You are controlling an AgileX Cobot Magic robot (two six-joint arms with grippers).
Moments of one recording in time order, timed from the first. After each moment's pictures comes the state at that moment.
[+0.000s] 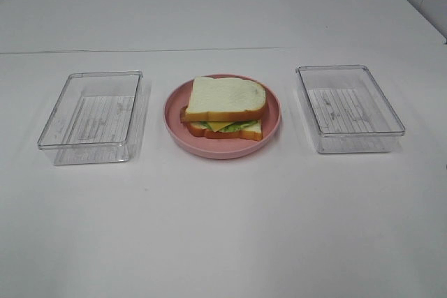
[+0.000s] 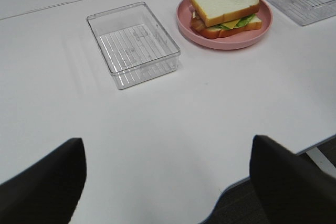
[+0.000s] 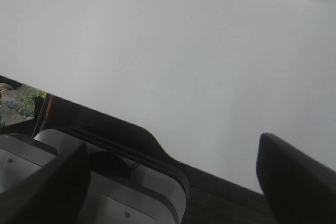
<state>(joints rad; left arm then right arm) -0.23 -0.01 -0.51 -0.15 1.06 0.13 0.21 0.84 -0.80 0.27 1.13 -0.18</state>
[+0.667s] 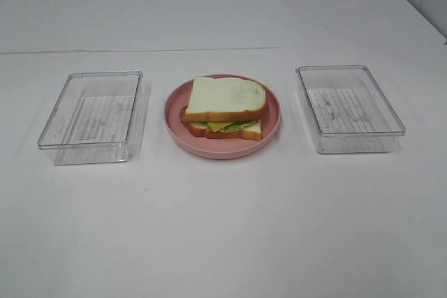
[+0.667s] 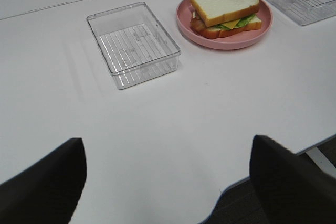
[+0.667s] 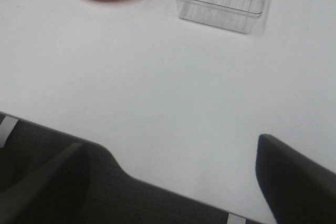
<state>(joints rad) -0.23 -0.01 -0.51 -0.15 1.06 0.13 0.21 0.22 -0.51 0.15 1.09 -0.16</state>
